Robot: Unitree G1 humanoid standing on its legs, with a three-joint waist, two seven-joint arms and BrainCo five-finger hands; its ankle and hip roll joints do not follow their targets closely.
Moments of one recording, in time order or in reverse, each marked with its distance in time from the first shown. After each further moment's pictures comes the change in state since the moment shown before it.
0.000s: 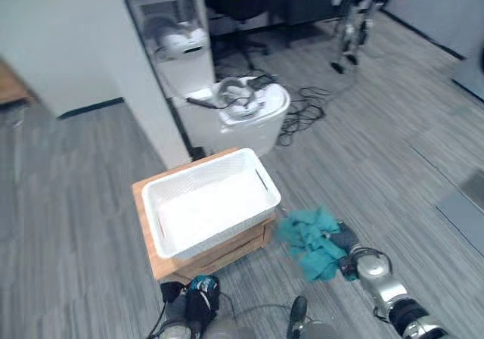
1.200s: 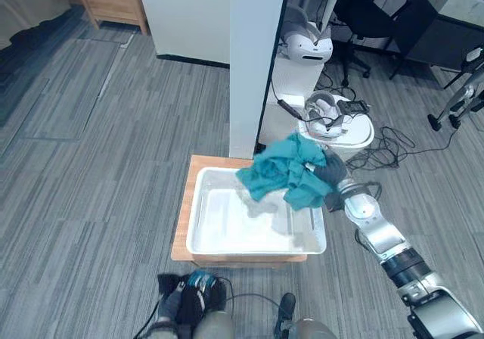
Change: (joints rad) left arm 0.192 0.134 -0.069 -0.455 0.051 -0.040 -0.086; right arm -0.217 -0.044 0.005 -0.350 -0.211 0.111 -0.091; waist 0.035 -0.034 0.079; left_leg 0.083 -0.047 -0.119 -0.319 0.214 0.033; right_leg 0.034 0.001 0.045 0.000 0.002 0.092
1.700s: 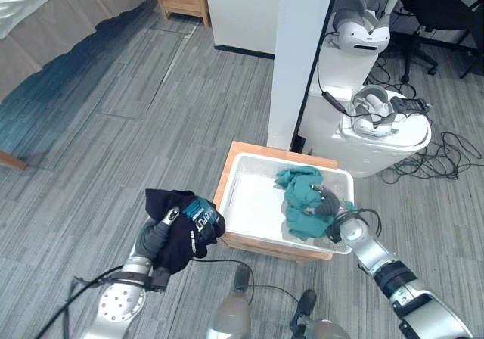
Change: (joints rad) left arm 0.167 0.300 0.150 -0.838 -0.046 -0.042 -0.162; right arm 0.033 0.063 0.049 0.263 -0.300 0.073 0.033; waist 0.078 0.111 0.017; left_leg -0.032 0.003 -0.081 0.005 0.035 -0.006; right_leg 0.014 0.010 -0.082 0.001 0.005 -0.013
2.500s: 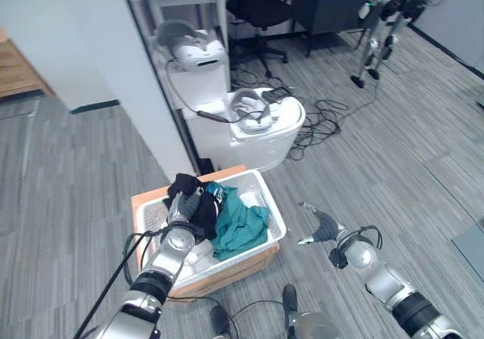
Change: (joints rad) left arm -0.711 -0.270 -0.250 0.978 0.255 0.223 0.276; right arm 0.243 -0.100 0.072 -0.379 -0.031 0.010 0.132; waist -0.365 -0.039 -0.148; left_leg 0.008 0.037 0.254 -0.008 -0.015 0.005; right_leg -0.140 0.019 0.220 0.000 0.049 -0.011
